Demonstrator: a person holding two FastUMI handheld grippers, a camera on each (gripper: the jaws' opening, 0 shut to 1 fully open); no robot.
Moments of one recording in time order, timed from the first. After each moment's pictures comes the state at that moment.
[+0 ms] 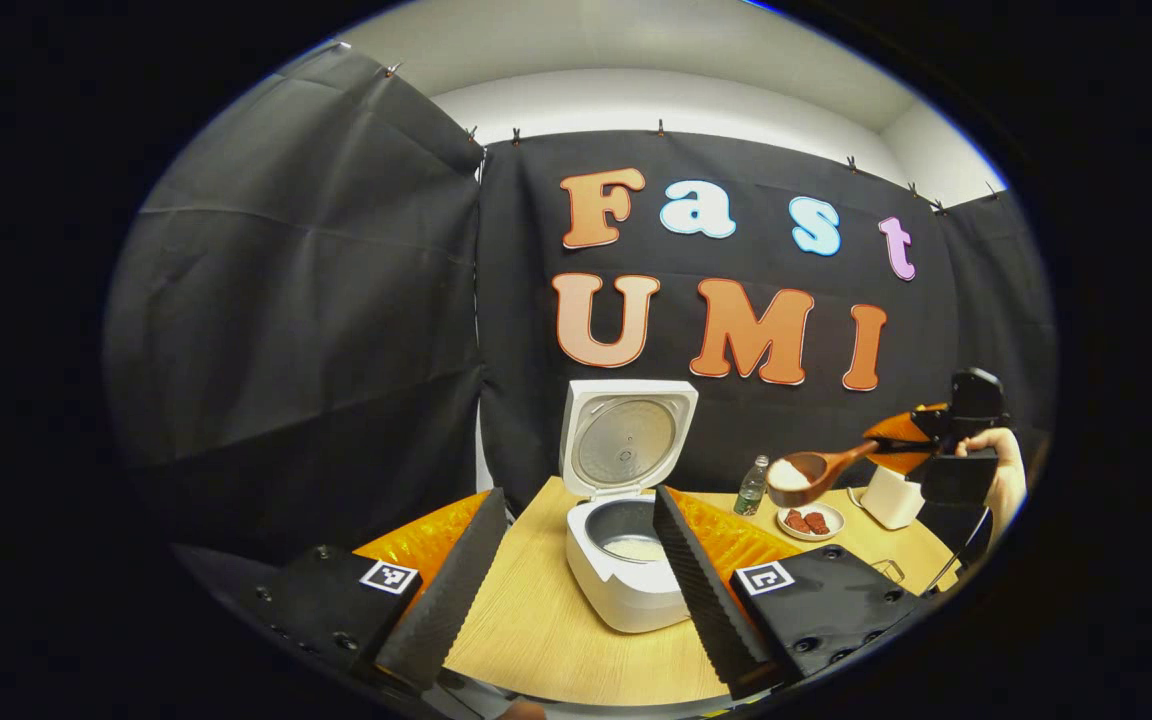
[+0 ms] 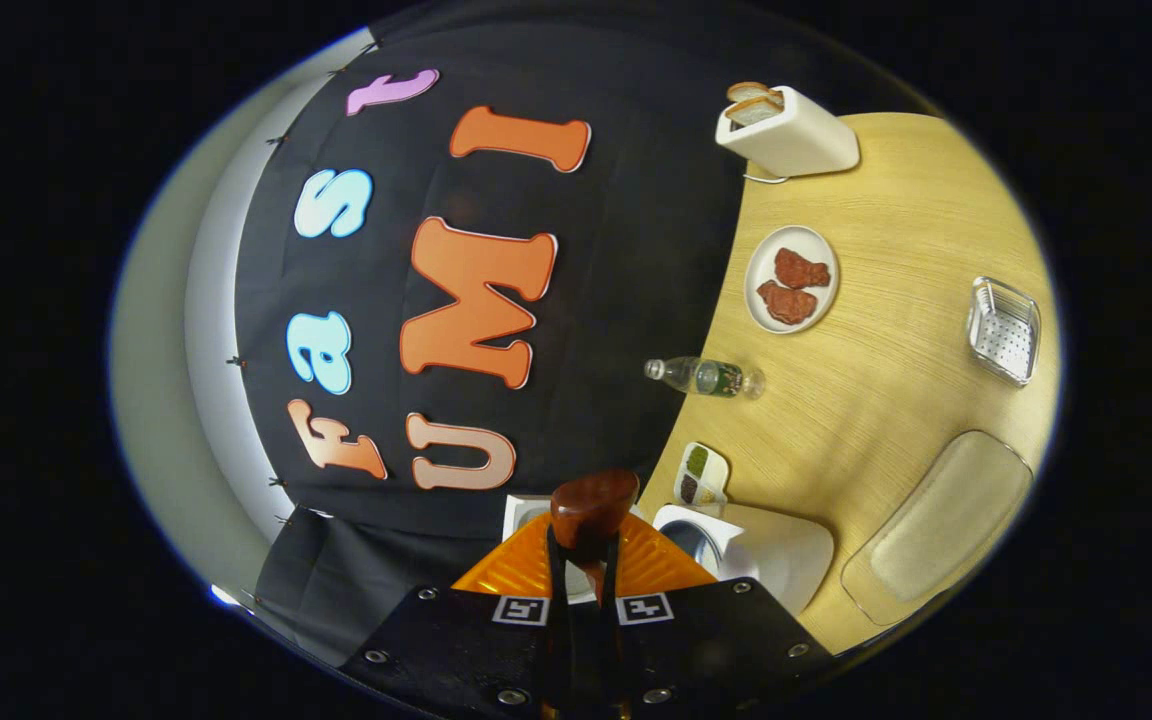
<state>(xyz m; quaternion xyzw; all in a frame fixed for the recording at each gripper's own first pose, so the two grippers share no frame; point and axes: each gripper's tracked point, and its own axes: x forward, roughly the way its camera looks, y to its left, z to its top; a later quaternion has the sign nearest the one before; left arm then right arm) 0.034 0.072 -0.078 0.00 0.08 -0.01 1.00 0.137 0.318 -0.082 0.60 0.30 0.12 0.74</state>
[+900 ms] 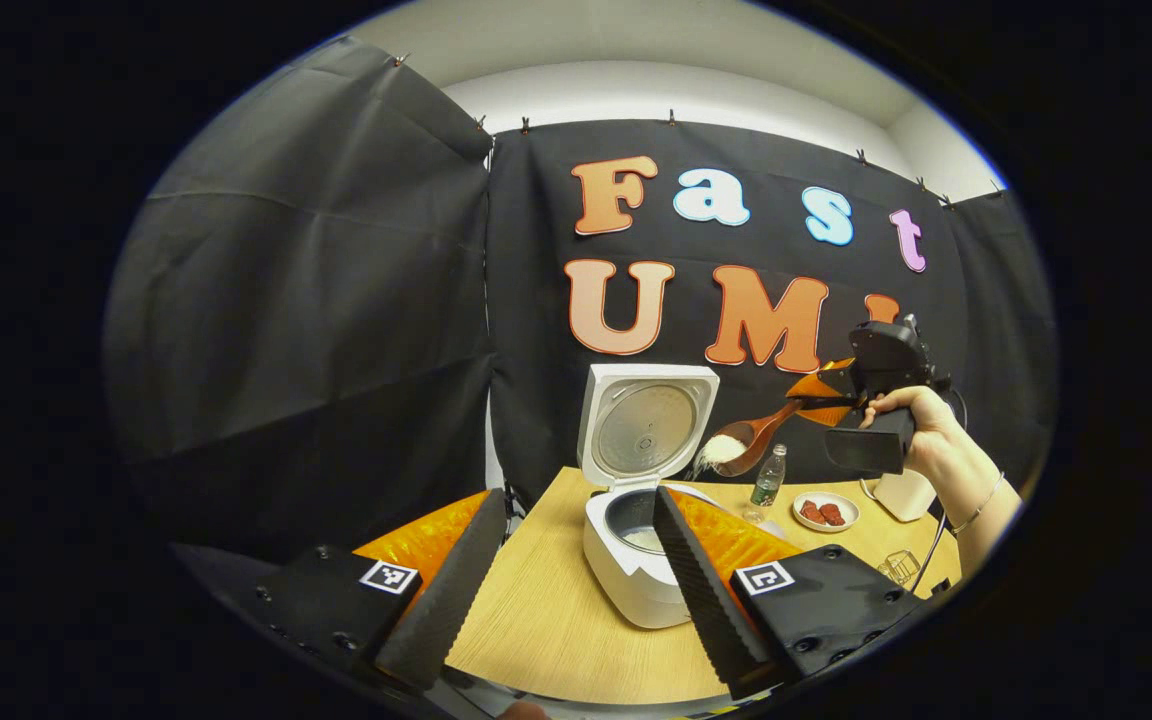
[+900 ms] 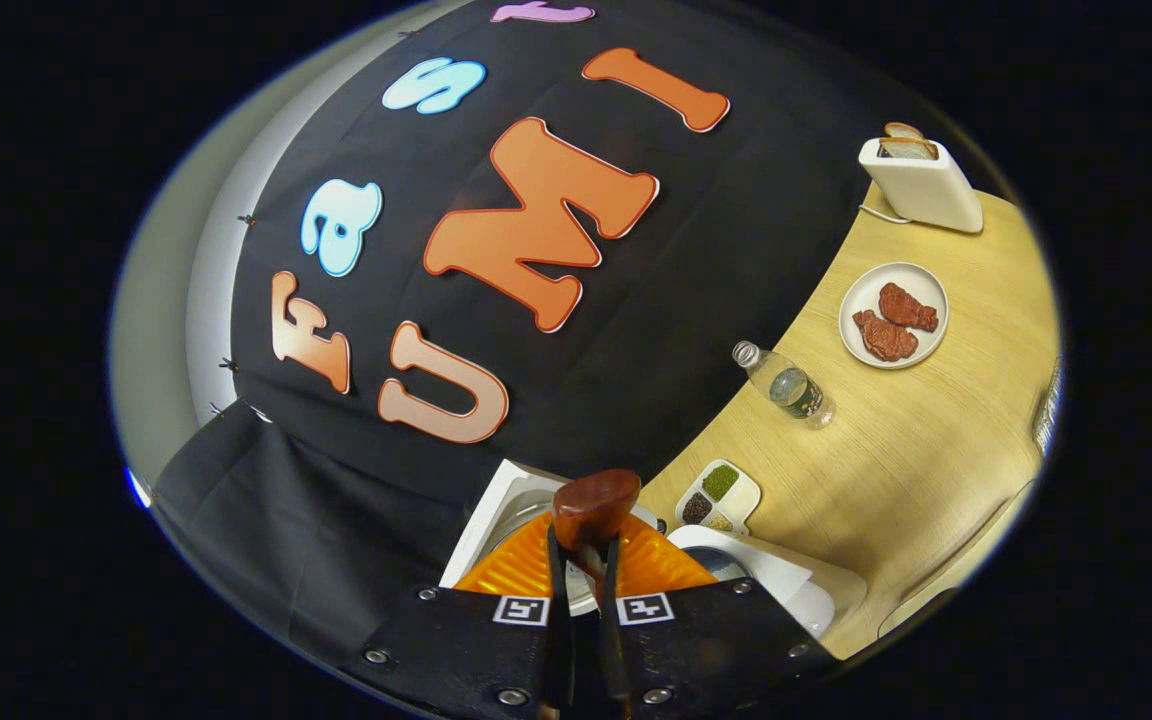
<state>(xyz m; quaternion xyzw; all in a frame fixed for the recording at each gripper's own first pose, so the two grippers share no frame) 0.049 0.098 -0.098 0.00 0.10 0.00 0.99 0.187 0.436 -0.085 0.46 0.29 0.16 0.83</state>
